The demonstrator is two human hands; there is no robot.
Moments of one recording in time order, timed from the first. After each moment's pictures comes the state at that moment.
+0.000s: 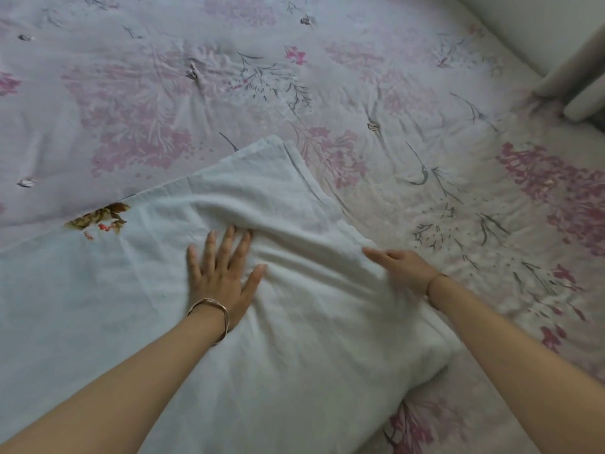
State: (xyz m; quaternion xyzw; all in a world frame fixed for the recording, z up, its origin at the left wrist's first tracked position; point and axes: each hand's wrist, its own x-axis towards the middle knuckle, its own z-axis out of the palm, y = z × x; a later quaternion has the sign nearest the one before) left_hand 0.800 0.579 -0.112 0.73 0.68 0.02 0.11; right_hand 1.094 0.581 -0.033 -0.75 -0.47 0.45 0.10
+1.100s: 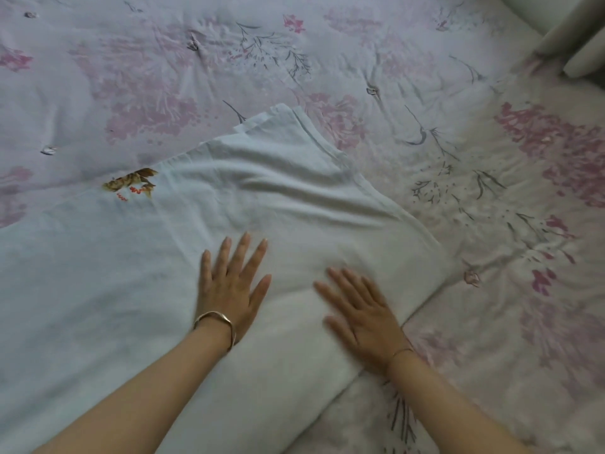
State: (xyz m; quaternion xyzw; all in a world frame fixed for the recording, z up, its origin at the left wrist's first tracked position) left_hand 0.791 0.492 -0.109 0.78 0.62 -0.01 0.11; right_hand 1.038 0.429 -0.100 -0.58 -0.81 0.12 0.03
